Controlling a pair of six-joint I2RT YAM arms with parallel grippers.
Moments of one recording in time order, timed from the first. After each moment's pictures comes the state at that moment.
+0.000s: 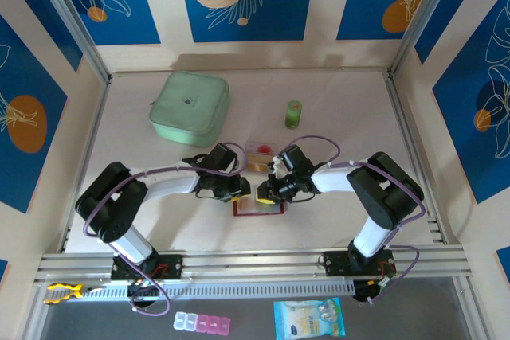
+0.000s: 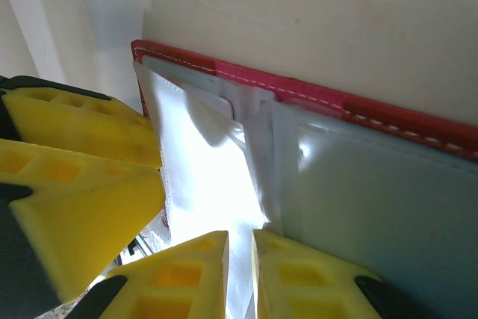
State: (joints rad) left arm -0.74 1.61 0.80 -0.29 0.39 -0.91; right arm 0.63 1.67 0.64 0.00 -0.71 0.82
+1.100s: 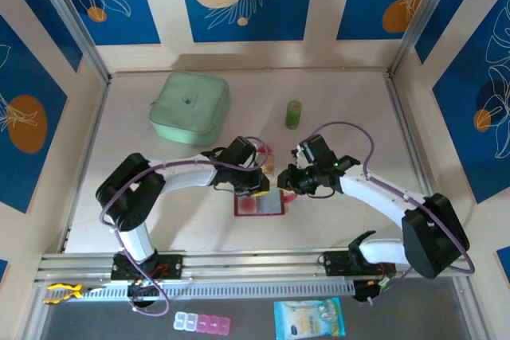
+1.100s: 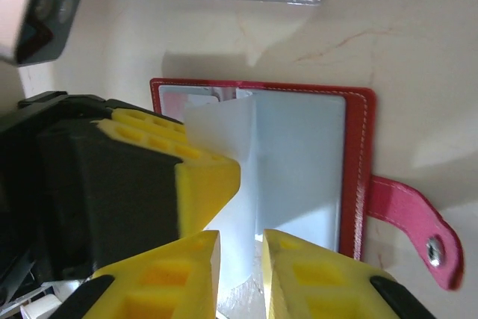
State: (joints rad) left arm -0.82 1.77 0.99 -0.24 0.51 -0.92; right arm 0.54 1.25 0.70 -0.48 -0.46 0.76
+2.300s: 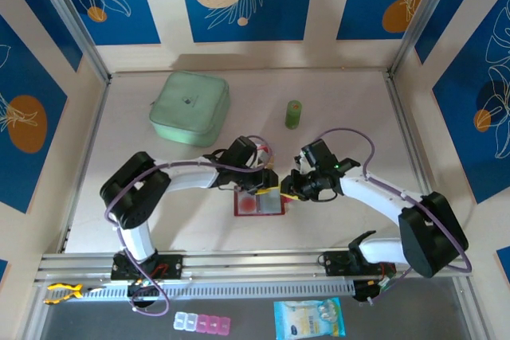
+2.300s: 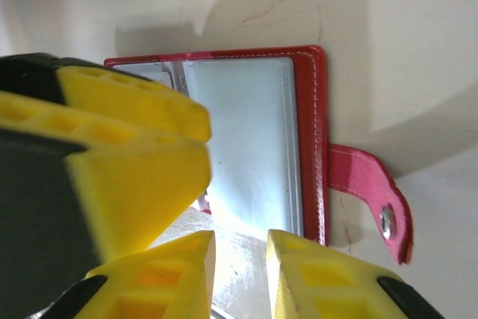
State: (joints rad) left arm -0.81 1.77 0.94 -0.04 0.55 -0.97; right arm 0.53 1.29 0.66 -0.50 -0.49 0.76
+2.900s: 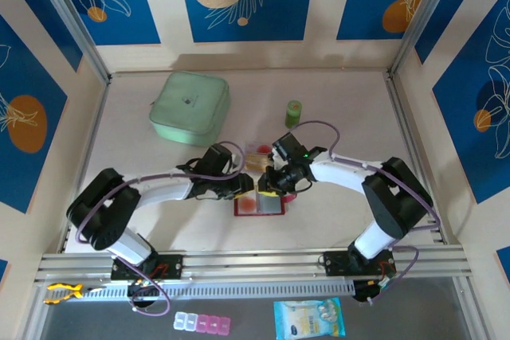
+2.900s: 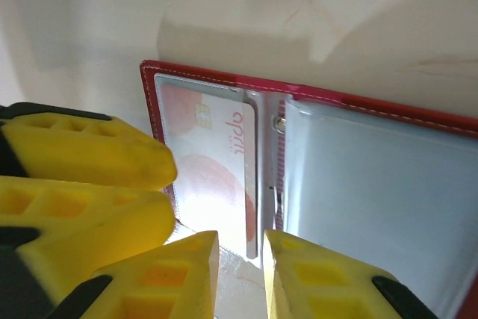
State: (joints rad) left arm -0.72 1.53 0.69 -0.05 0.44 -0.98; right arm 0.67 1.60 0.87 -0.43 -0.52 0.78
